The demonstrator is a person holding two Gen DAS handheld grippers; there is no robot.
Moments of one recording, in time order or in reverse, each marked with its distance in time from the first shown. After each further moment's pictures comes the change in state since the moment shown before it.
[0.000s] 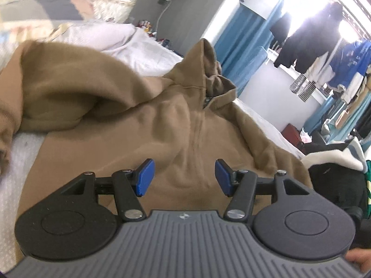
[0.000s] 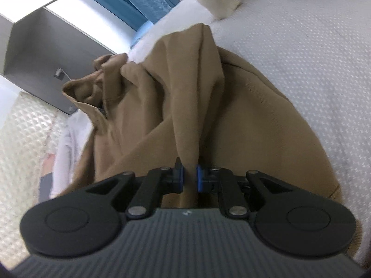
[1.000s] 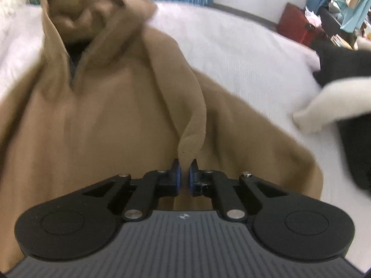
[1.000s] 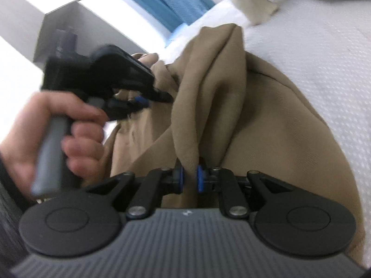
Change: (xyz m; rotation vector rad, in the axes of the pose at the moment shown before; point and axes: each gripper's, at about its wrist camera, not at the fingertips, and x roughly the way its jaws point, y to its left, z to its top) left arm 0.266 -0.238 0.052 0.401 0.522 0.129; right arm 0.015 -0.003 0.004 -0.119 -0.015 0.180
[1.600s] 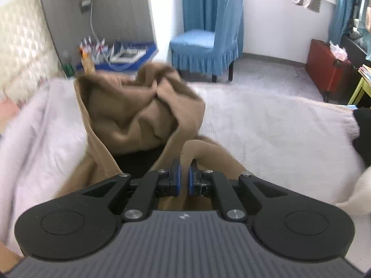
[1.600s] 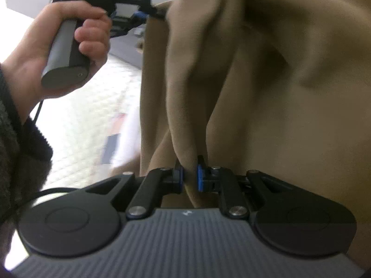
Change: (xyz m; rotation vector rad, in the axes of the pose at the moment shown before) left arm -0.011 0.033 0.113 0.037 -0.235 0.196; right arm 0.086 0.027 -0.003 0.004 0.211 0.267
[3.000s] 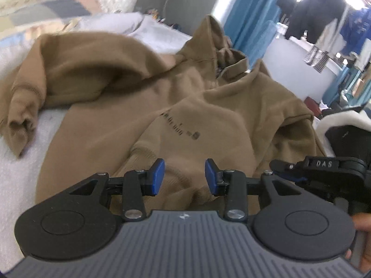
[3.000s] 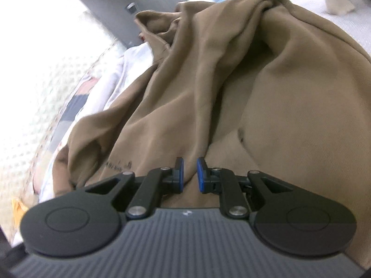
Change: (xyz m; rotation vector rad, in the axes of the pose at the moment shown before) left arm -0.214 0.164 -0.388 -0.387 -0.170 -0.146; right arm -0.031 0.065 -0.048 -0.285 0.036 -0.241
